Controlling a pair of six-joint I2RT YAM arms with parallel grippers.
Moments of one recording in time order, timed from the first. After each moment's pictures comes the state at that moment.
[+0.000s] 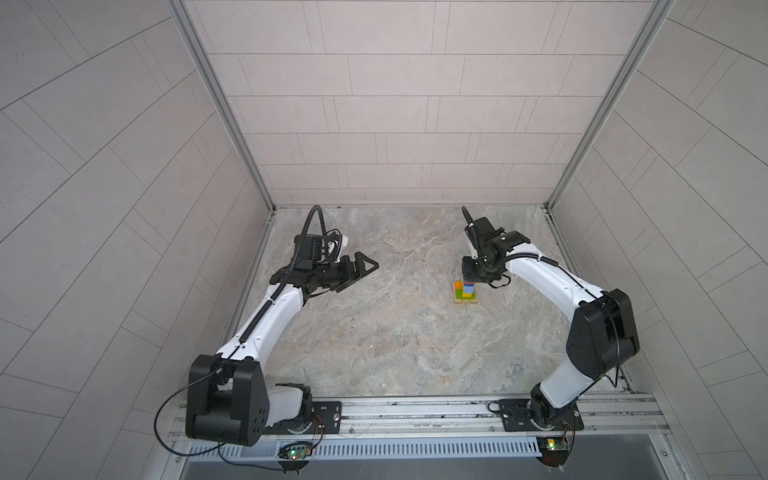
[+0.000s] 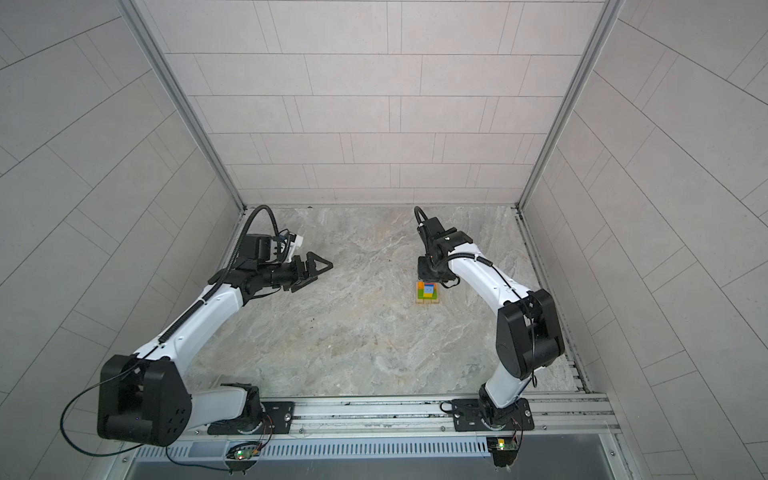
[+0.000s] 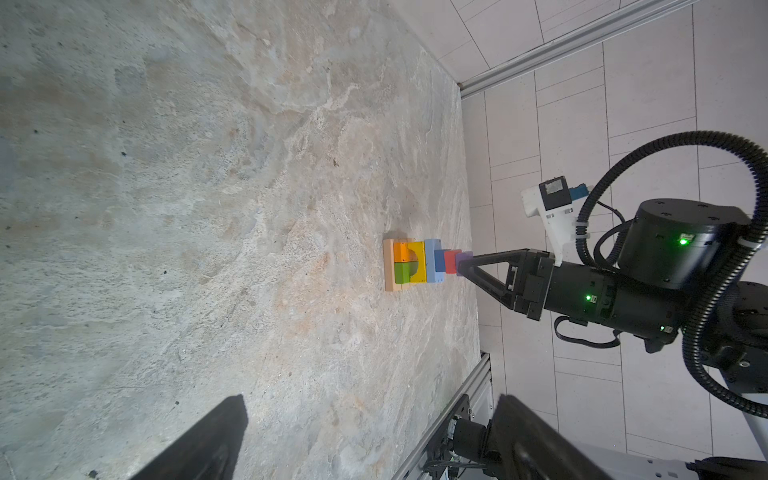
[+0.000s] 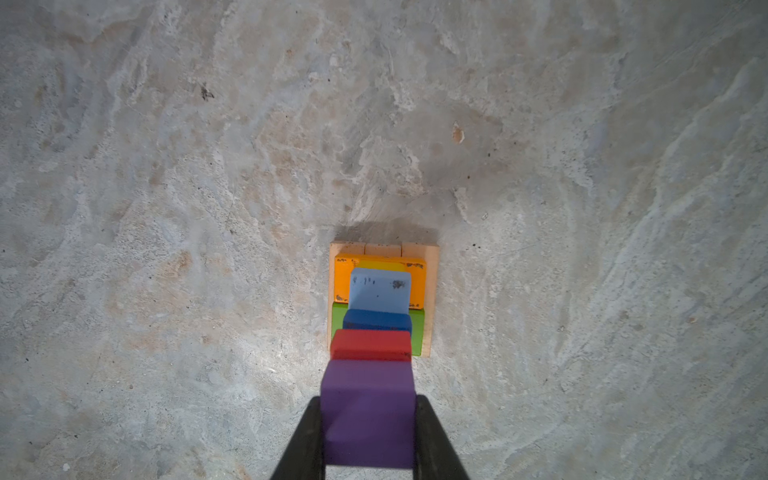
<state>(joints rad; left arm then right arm) -0.11 1.29 0.91 -0.40 0.77 -0.55 0.35 1.64 1.35 -0.95 0.04 0.41</state>
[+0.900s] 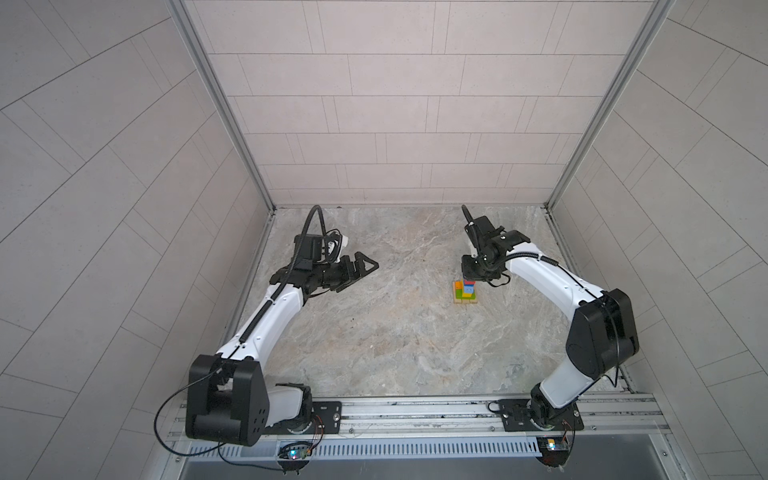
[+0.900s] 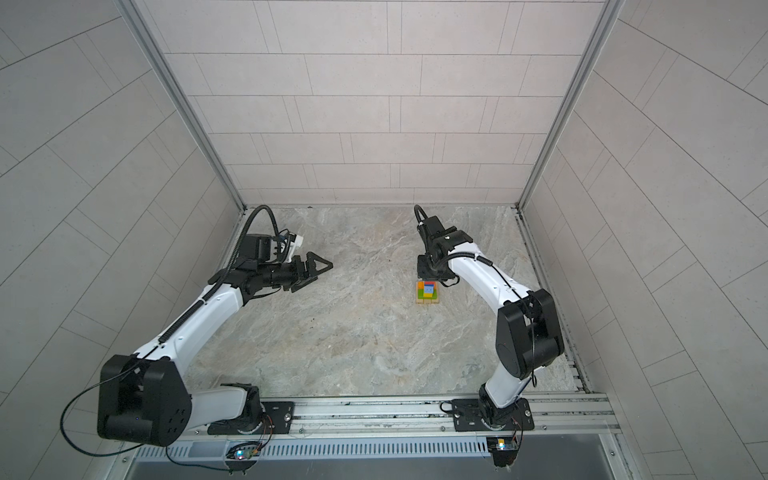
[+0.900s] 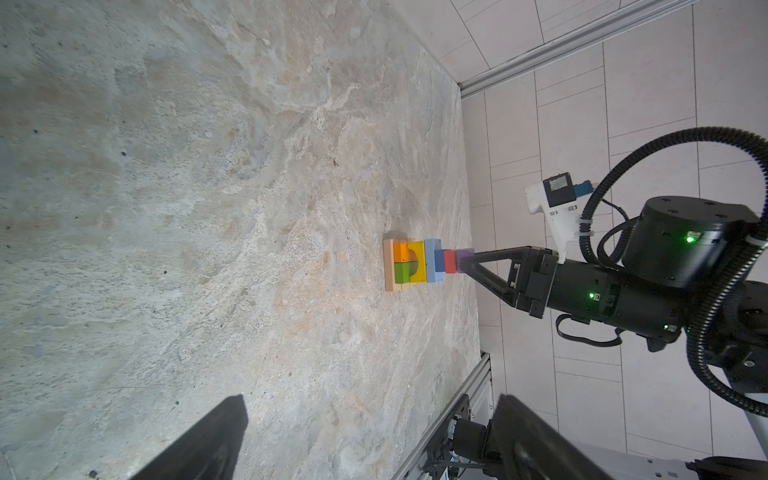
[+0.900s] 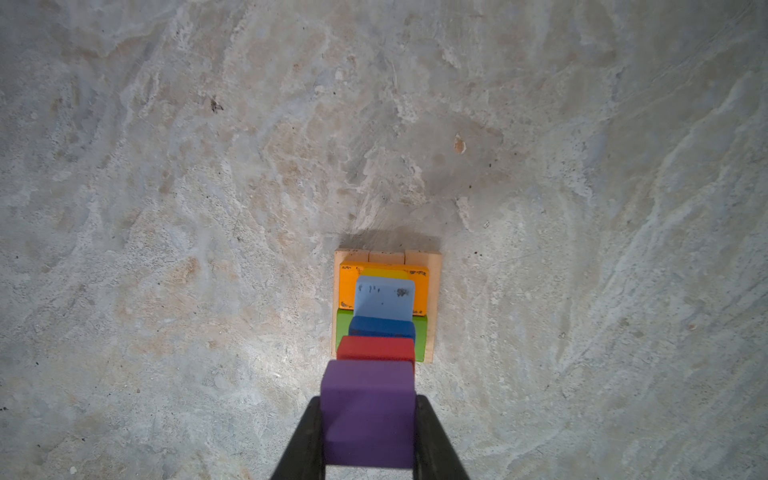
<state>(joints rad) -0.11 1.29 0.91 -0.40 0.77 -0.55 0.35 1.64 1.36 -0.94 0.04 0.41</state>
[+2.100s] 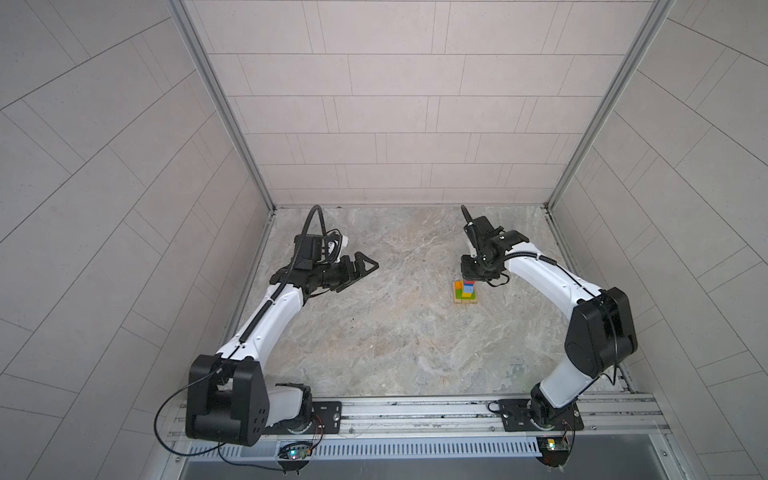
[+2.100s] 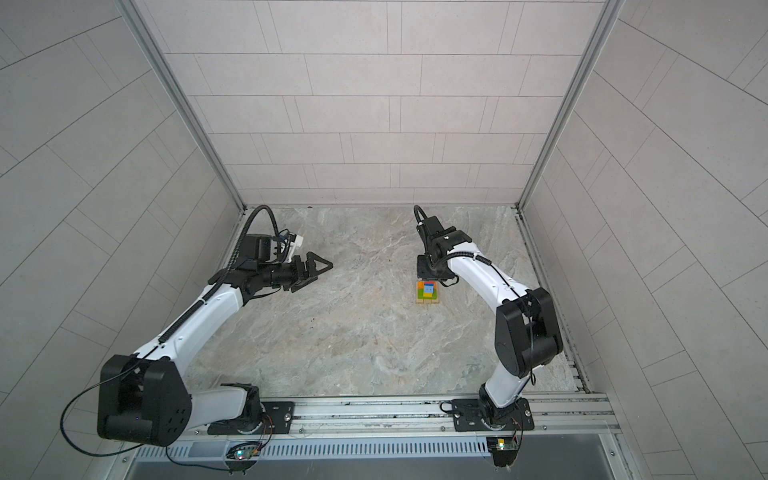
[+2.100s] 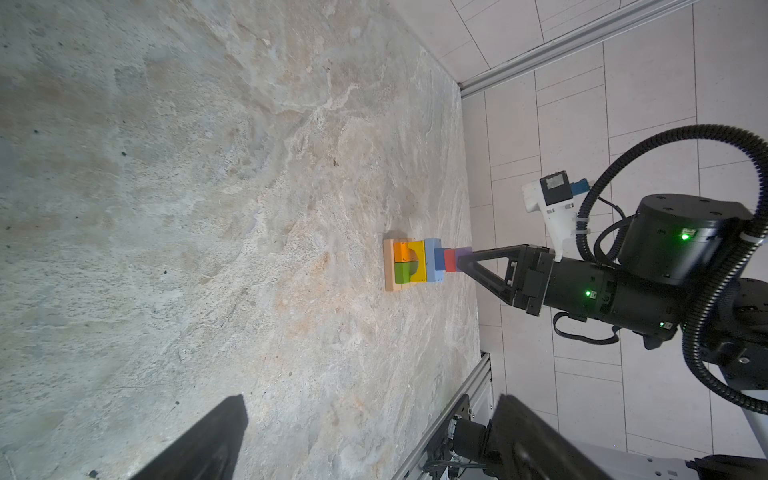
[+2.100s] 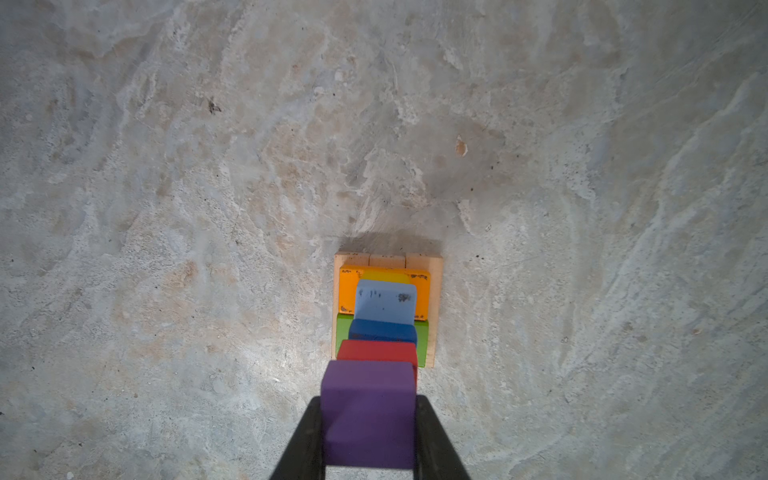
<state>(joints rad) -0.11 1.29 0.91 -0.40 0.77 -0.55 0.35 1.65 1.36 -0.93 0.04 0.41</state>
